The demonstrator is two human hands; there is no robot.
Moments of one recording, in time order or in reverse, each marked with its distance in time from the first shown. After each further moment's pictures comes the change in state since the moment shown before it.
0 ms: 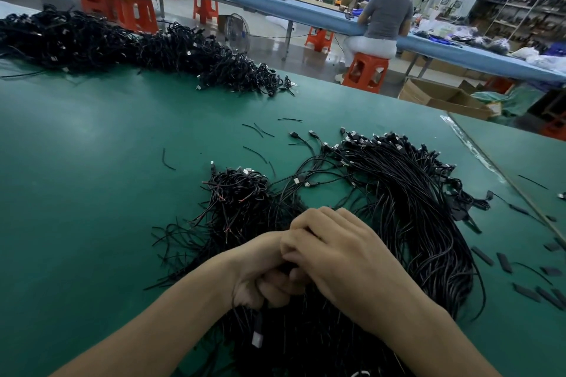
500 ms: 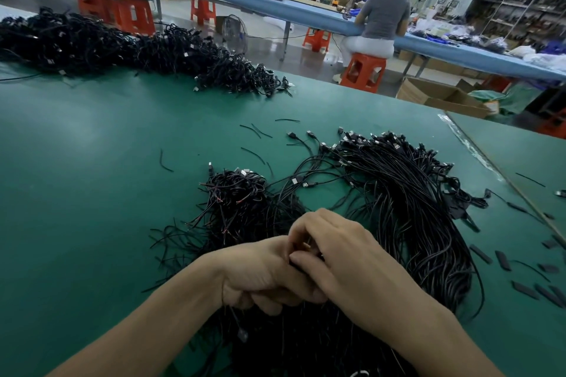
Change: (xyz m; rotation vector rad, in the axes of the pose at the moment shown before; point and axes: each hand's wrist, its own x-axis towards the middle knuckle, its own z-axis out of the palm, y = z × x) left_hand -0.008 0.000 -0.004 0.305 -0.165 0.155; right_hand -0.004 -0.004 -0.010 0.381 -0.170 0.370
